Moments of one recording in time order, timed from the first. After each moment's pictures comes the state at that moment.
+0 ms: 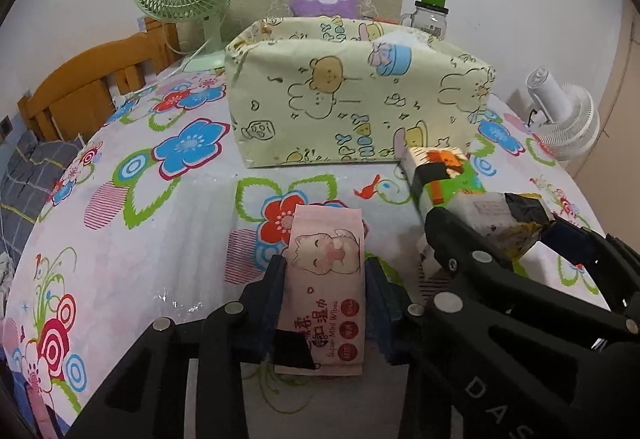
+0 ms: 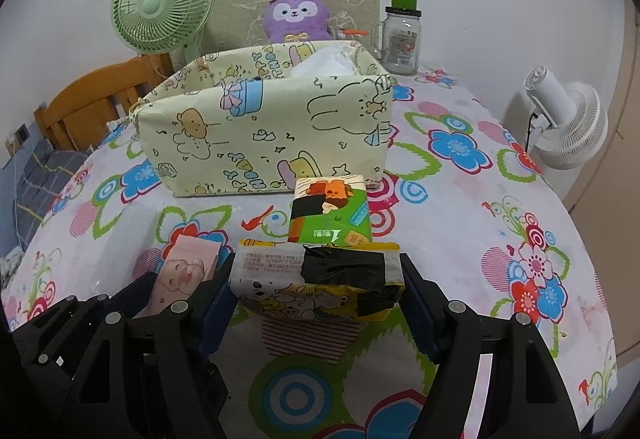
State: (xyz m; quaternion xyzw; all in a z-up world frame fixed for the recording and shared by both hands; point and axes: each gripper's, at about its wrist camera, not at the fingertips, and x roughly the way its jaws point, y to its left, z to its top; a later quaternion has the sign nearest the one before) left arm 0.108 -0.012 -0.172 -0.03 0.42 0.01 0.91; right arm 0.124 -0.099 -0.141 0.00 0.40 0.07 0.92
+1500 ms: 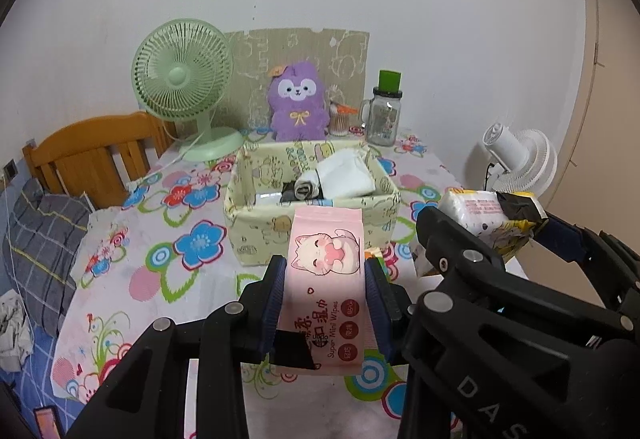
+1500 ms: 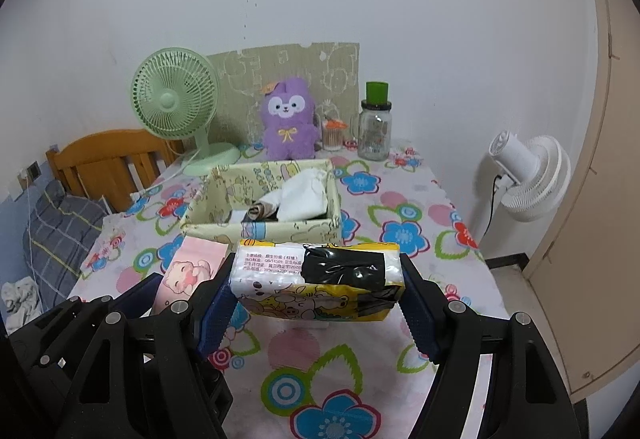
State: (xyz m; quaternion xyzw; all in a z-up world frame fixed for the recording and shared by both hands) left arm 0.069 -0.042 -0.048 -0.02 0.33 -0.02 0.94; right arm 0.077 -0.131 -0.010 0.00 0.31 0.06 0.95
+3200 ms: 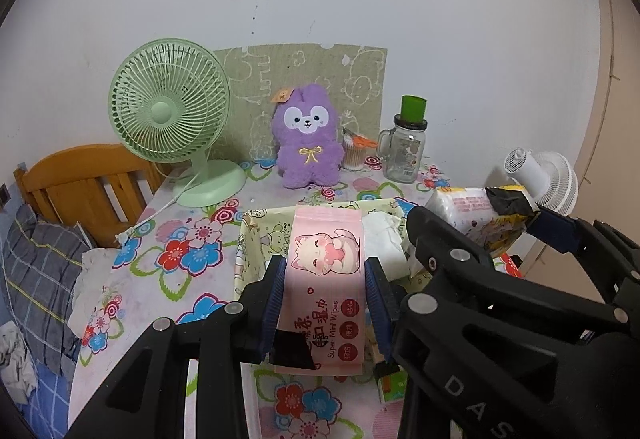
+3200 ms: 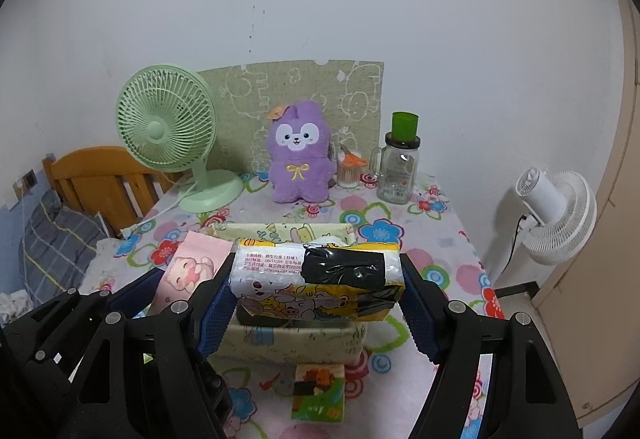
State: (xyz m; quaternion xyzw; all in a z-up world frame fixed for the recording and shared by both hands) left arm 0.170 -0.017 -0.021 -0.01 0.32 -0.01 0.95; right arm 0.189 -0.101 0.010 -0.01 0.30 0.07 0.95
